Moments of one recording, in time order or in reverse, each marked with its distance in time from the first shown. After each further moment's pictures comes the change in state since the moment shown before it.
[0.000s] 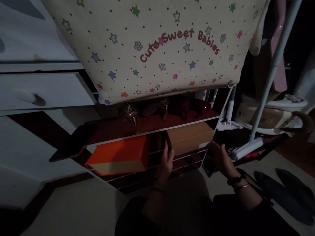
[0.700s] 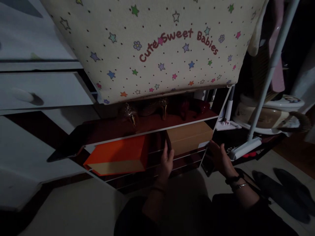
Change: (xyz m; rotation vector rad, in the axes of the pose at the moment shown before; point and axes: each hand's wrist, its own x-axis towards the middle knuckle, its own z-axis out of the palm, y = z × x) left_hand 0.001 -0.002 0.006 0.014 0.038 0.021; right_hand 0.000 0.001 0.001 0.006 0.035 -0.001
